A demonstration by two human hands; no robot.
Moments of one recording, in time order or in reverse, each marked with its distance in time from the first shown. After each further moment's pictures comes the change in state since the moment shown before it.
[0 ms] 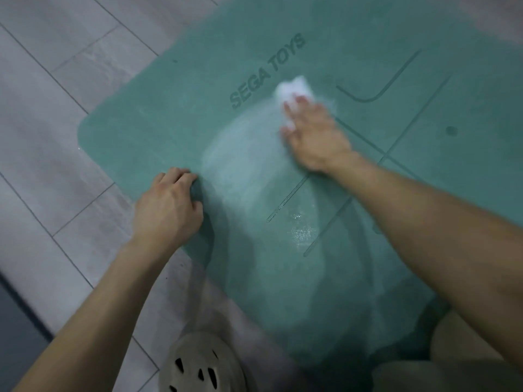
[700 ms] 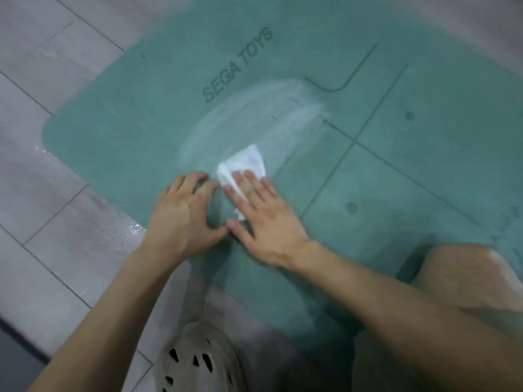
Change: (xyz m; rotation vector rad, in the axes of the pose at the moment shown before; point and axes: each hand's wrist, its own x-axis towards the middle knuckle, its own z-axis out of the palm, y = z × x) left_hand -0.024 0.035 0.002 -0.040 -0.067 0.323; right_hand -0.148 -0.104 0.043 0.110 0.014 -0.131
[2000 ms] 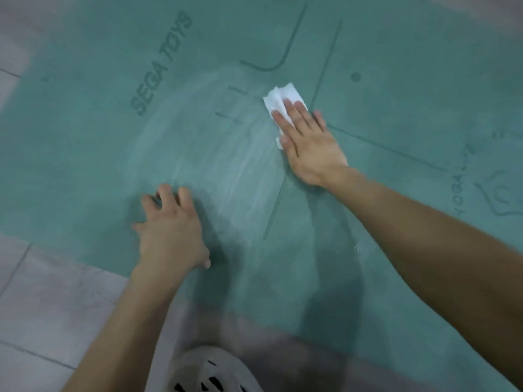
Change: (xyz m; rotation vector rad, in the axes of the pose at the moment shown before) left_hand 0.031 0.038 0.005 0.391 -0.318 -0.039; right_hand 0.000 0.155 -0.042 -0.067 0.043 0.476
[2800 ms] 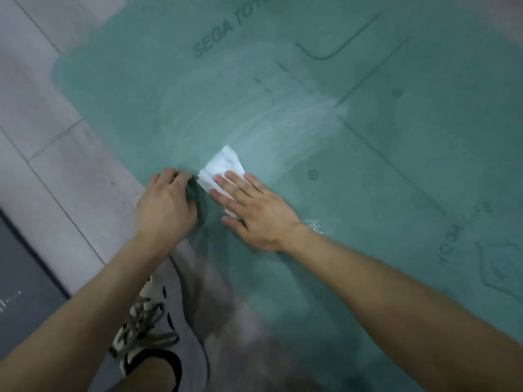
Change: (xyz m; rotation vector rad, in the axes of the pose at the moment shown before) left_hand -0.099 0.065 0.038 -0.423 0.327 -0.399; right_hand -0.129 -0.054 0.027 0.004 -0.167 -0.889
